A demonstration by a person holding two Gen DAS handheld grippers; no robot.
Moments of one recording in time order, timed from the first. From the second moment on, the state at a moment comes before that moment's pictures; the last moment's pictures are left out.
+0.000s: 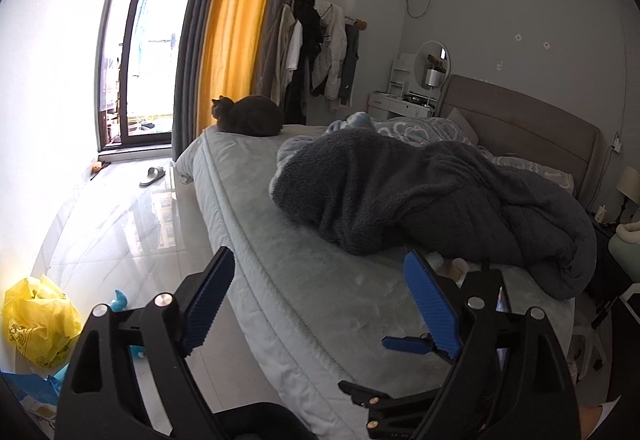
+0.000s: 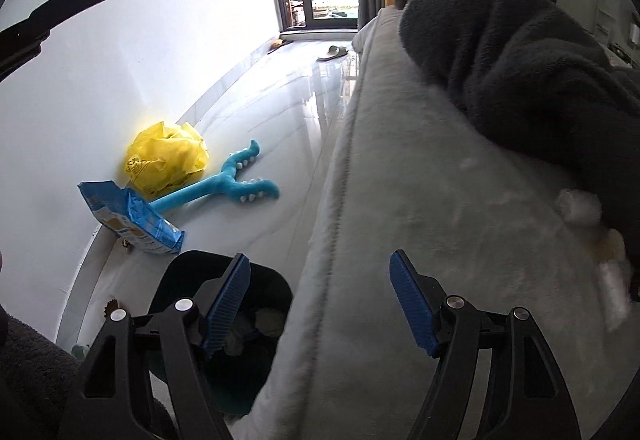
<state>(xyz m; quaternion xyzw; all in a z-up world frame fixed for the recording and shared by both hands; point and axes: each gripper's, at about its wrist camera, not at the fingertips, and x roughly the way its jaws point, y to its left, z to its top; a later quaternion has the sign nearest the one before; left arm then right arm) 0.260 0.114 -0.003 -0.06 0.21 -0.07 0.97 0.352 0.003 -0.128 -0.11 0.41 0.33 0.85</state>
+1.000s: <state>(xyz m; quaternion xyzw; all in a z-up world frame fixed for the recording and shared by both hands) 0.371 0.023 -0.041 -0.06 0.26 -0.19 0.95 0.437 -0.168 -0.139 -0.06 0.39 0.21 0.89</state>
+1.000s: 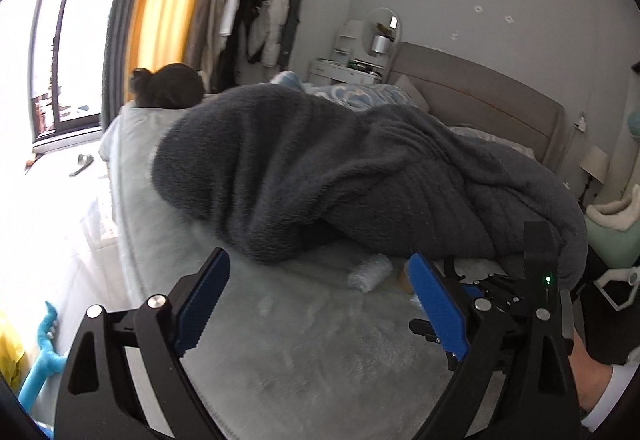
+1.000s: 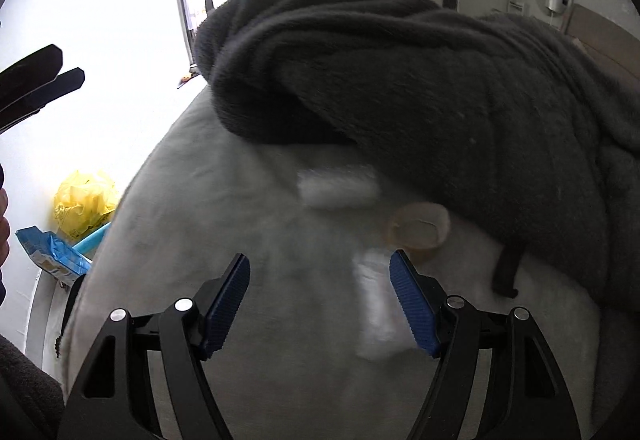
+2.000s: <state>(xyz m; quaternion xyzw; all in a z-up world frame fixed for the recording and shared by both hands) 0.454 -0.067 -0.111 -0.03 0.32 -0.24 0.92 0.459 -0.265 -0.161 0.03 0.42 0.21 0.88</state>
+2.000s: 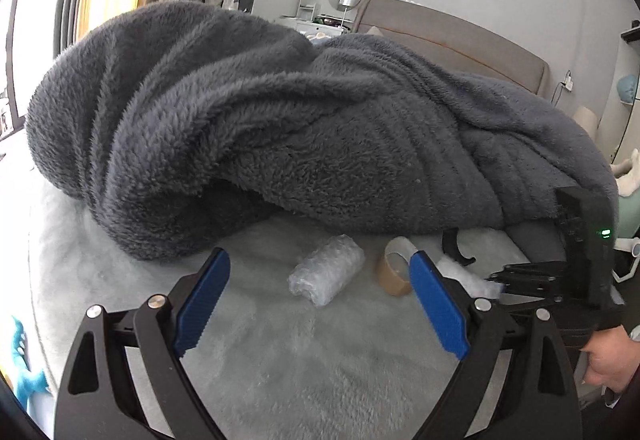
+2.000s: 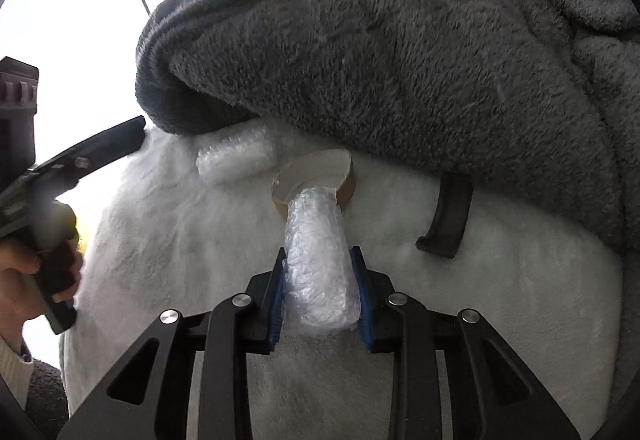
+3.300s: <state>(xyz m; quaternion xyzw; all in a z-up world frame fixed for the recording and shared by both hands) 0.482 -0.105 -0.132 -0.02 0.37 -0.23 0.90 0.430 -0.294 -0.129 0.06 0.40 0.20 0.89</state>
